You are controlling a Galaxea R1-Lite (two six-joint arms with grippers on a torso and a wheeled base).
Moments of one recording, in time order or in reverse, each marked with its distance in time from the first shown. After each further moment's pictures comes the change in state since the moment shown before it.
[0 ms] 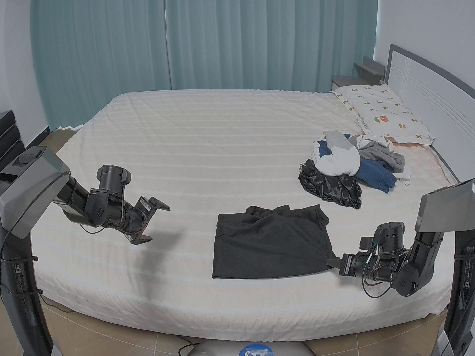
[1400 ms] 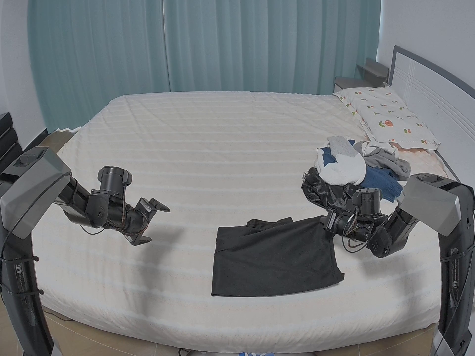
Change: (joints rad) left arm -0.003 0.006 0.001 0.000 0.024 0.007; right arm -0.018 0.149 -0.594 0.303 -0.117 0.114
